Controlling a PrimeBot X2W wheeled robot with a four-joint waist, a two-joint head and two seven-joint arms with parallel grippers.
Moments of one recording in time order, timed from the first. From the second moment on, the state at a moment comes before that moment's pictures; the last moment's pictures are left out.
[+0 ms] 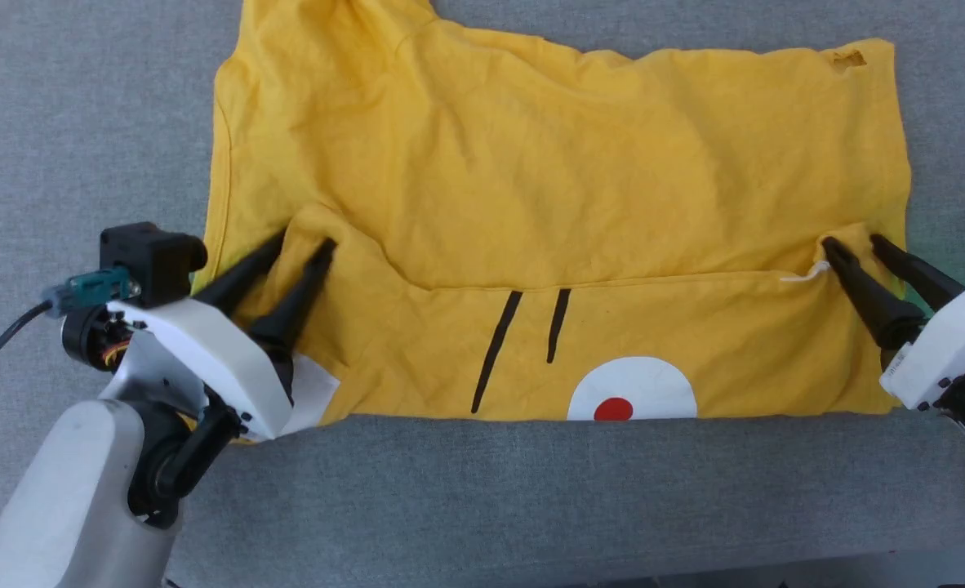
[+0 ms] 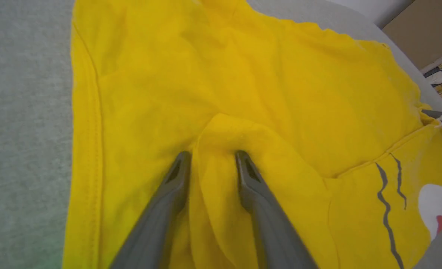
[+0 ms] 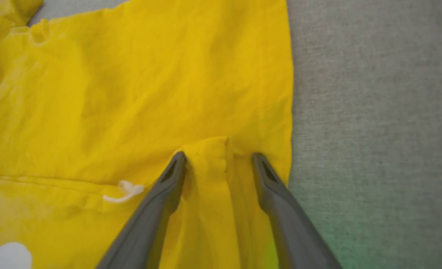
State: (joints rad) left arm -0.35 0.46 -0.27 -0.05 -0.65 -0.08 0.30; right arm -0.30 -0.32 -0.06 0.05 0.64 0.14 0.51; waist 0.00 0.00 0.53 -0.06
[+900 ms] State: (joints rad) left arm 0.03 0.28 -0.09 -0.23 -0.46 0.11 -0.25; right arm -0.01 -0.10 -0.19 -0.20 0.28 0.13 -0.14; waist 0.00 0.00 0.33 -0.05
